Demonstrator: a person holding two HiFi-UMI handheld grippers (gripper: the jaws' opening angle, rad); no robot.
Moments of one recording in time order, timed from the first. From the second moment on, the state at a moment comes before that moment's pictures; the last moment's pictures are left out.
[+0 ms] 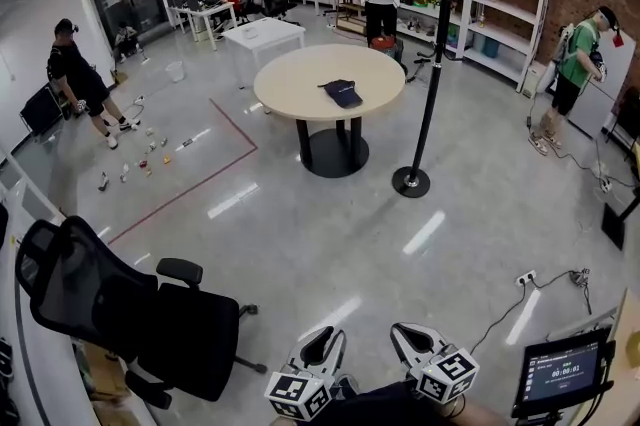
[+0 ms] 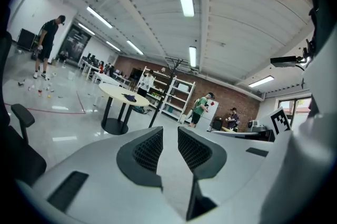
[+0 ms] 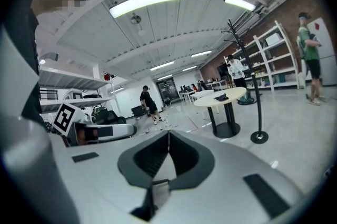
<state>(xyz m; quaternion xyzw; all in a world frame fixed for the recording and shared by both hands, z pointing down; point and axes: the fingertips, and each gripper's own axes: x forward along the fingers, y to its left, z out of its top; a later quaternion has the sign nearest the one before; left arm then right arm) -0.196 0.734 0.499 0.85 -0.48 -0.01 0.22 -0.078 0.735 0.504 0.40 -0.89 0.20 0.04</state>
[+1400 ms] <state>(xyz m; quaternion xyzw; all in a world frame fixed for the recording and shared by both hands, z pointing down) -0.187 0.562 0.496 0.80 -0.56 0.00 0.21 -0.075 0.537 0.507 0.32 -0.92 0.23 0.04</state>
